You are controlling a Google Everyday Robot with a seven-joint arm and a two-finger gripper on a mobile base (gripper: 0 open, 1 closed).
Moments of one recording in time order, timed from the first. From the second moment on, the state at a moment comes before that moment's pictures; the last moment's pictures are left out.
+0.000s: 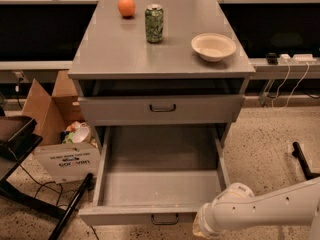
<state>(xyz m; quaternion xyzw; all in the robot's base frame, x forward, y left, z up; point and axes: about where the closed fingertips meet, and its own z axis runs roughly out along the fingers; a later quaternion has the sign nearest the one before) 0.355 -0.139 0.377 -0.67 0.73 0.08 0.11</state>
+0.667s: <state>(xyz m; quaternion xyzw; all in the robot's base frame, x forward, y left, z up) 0.373 -0.138 0.384 -0.68 0.72 0.06 0.12</state>
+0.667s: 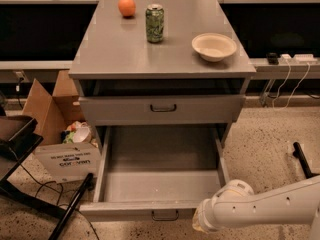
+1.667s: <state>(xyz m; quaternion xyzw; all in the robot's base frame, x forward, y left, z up) 0.403 -0.129 0.386 -0.67 0.72 0.05 0.15</state>
